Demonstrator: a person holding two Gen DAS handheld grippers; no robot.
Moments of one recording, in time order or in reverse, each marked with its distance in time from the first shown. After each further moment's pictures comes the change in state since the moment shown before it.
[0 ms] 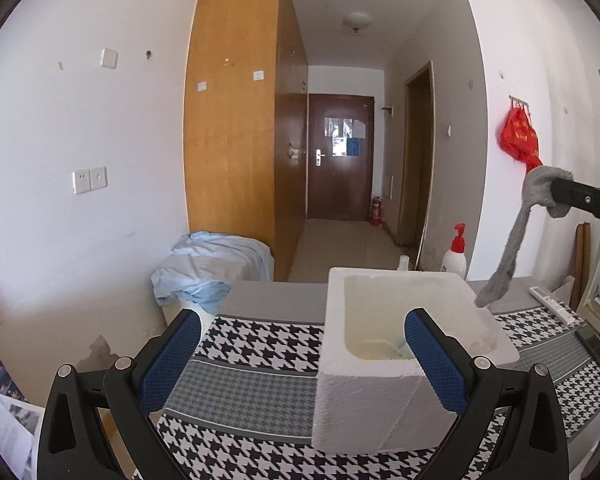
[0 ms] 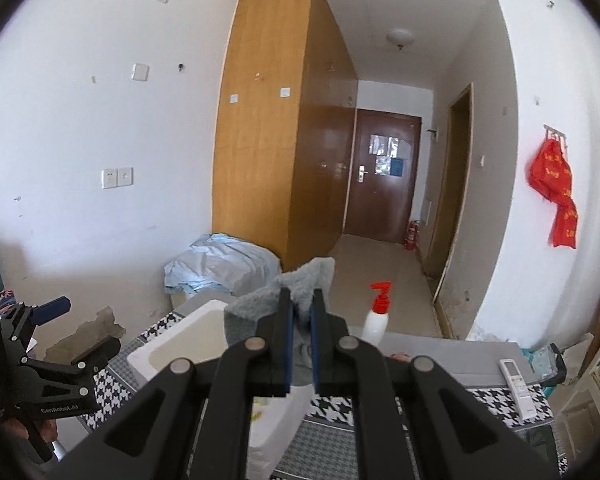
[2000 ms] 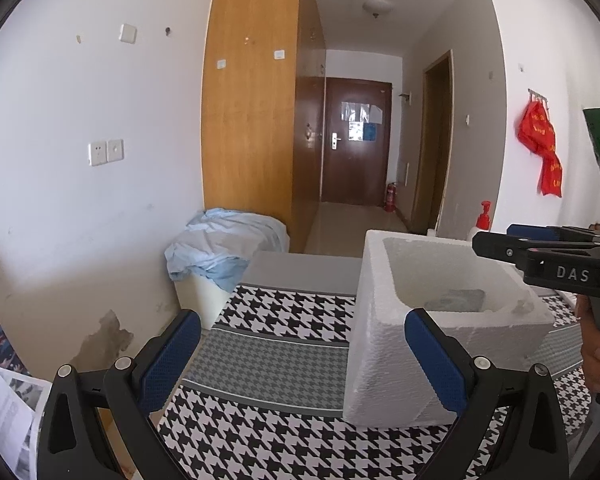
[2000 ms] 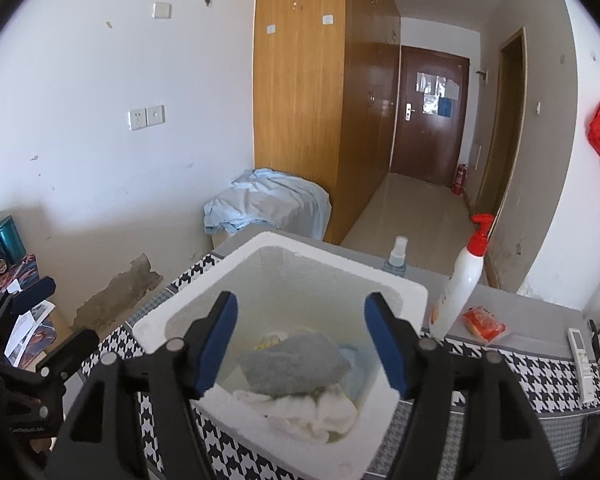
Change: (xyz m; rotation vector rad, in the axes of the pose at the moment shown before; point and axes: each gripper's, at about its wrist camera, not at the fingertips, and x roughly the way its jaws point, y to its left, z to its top) left arm 0.005 0.030 -0.026 -0.035 0.063 0.039; right arm 0.079 0.044 -0.029 -0.004 0.233 0.159
